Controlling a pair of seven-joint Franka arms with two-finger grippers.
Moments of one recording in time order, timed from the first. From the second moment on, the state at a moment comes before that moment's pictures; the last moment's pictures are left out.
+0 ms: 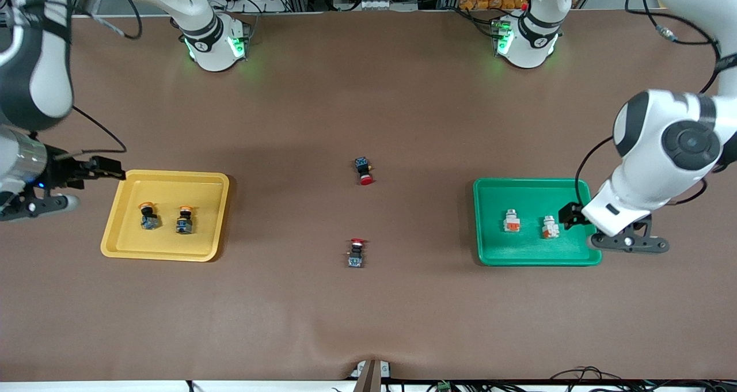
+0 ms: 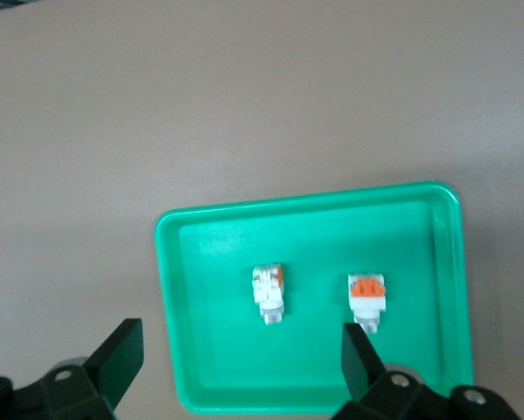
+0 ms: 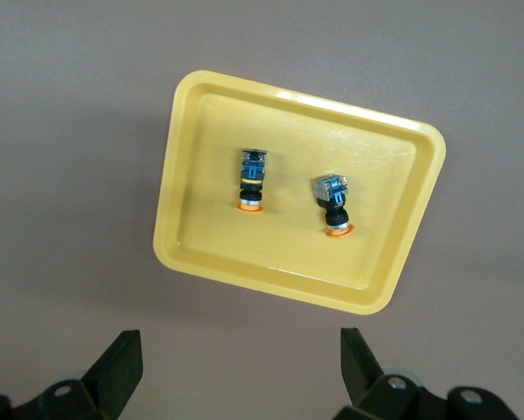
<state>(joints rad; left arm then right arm) 0.18 0.32 -0.37 -1.65 0.28 2.02 -0.14 0.35 0.21 -0.48 -1.61 0.12 1.64 -0.33</state>
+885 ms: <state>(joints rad) 0.03 0.06 -0.11 -1.60 0.07 1.64 0.00 0.01 -0.05 -0.03 -1.63 0.05 1.44 -0.06</state>
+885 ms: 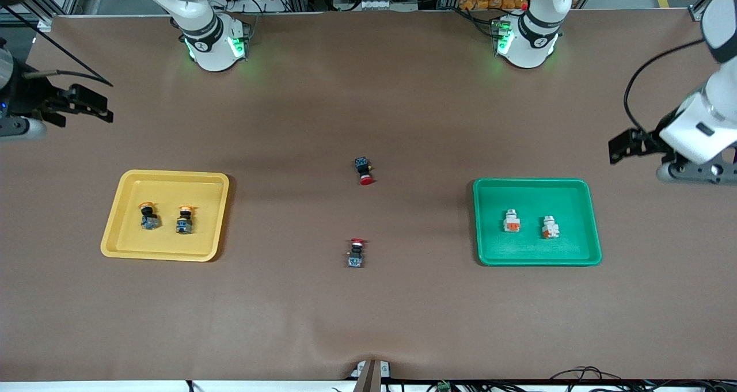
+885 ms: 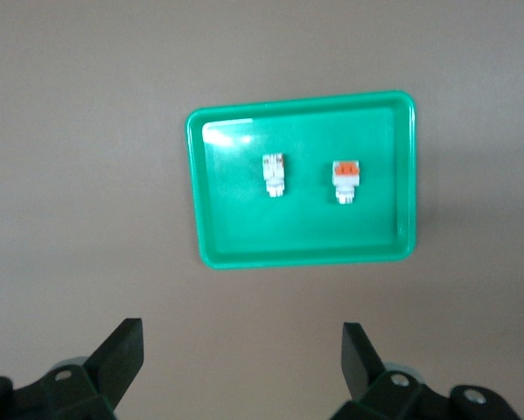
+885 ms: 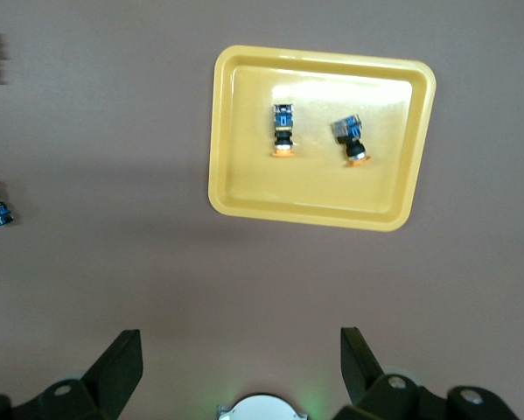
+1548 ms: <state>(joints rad) 0.03 -0.03 -0.08 -1.60 0.05 1.55 0.01 0.00 -0.05 -0.03 -1.59 0.04 1.39 -0.04</state>
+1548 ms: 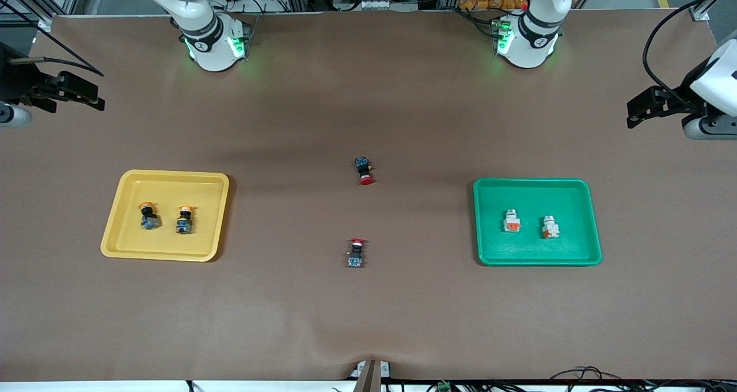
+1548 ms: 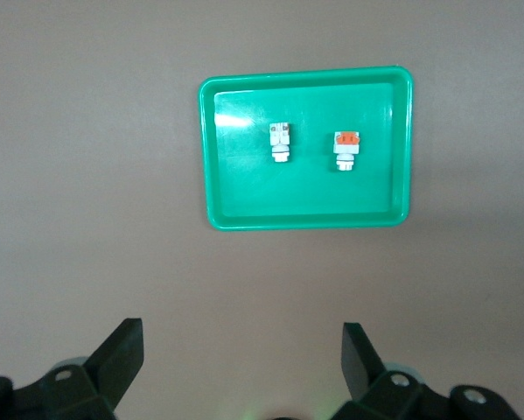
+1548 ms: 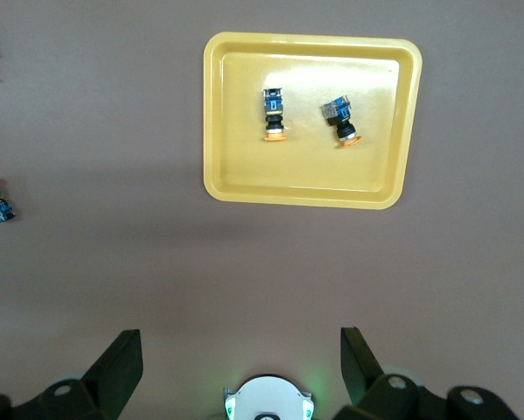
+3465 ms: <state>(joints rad) 0.02 -0.04 -0.02 -1.59 0.01 1.55 -0.03 -0.02 -0.05 -0.03 -1.55 0.04 1.39 -0.03</state>
